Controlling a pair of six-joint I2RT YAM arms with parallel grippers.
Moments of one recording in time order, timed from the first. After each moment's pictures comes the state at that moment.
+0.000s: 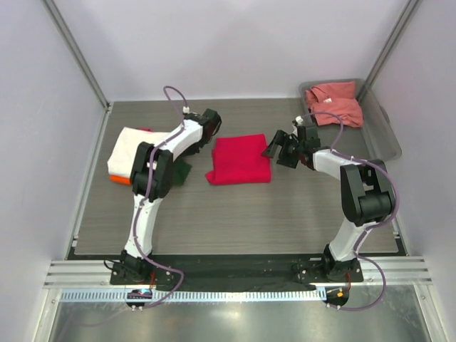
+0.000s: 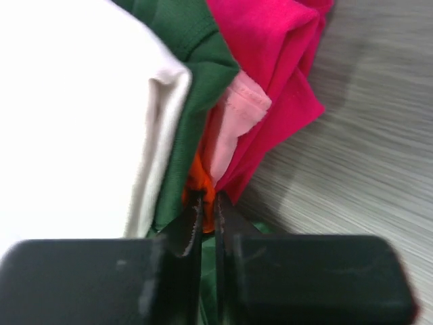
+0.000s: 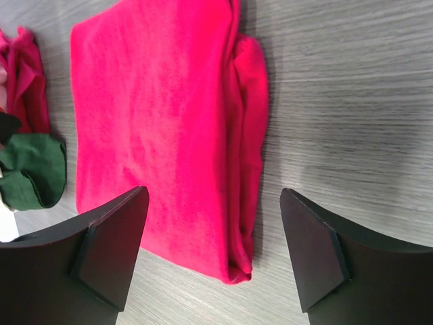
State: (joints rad) left arm -0.44 2.29 1.89 -1.03 -0.79 -0.48; right arm 0.18 1.75 1.01 0.00 -0.36 0.58
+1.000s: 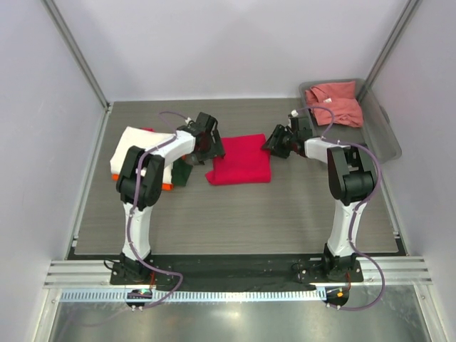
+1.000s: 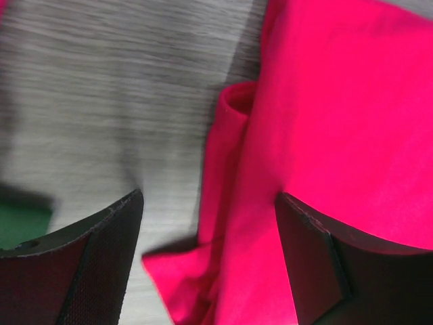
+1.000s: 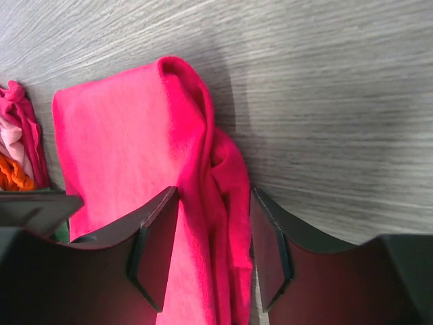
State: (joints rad) left arm -0.45 2.08 1.57 -0.55 -0.06 -0.70; right arm 0.17 2.02 1.24 0.00 -0.35 0.63
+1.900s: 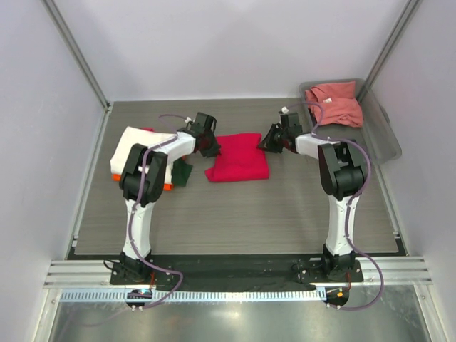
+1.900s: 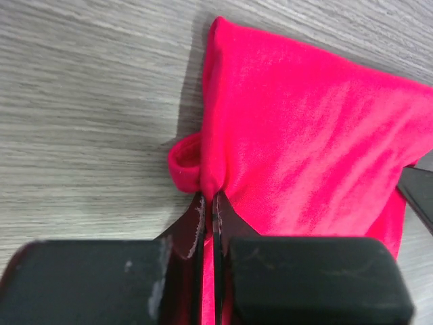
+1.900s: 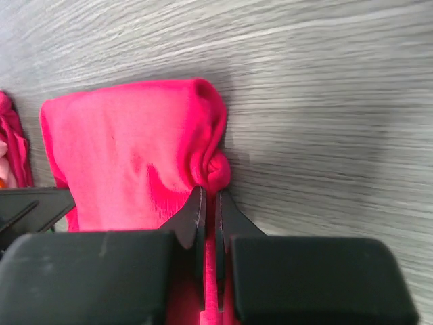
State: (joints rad) left arm -0.43 2.16 1.56 -0.33 0.03 -0.81; right arm 0.23 2.12 1.37 -0.02 -0.31 0.61
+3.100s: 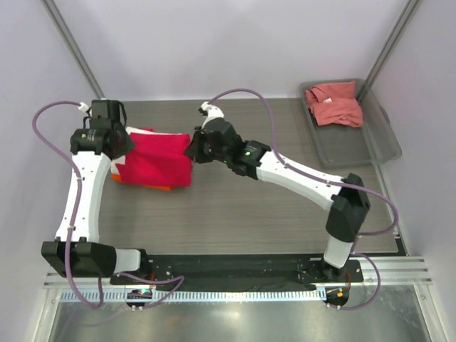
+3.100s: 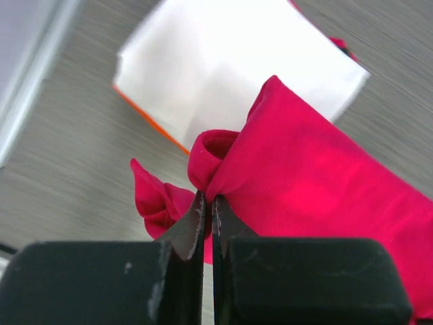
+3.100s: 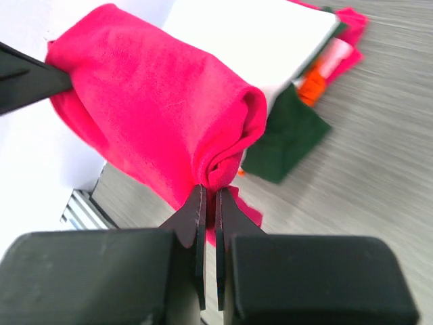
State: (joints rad) left arm -0.03 1.30 1.50 -1.04 -0.26 -0.48; right arm 0.93 1.75 1.59 -0.26 0.10 0.63
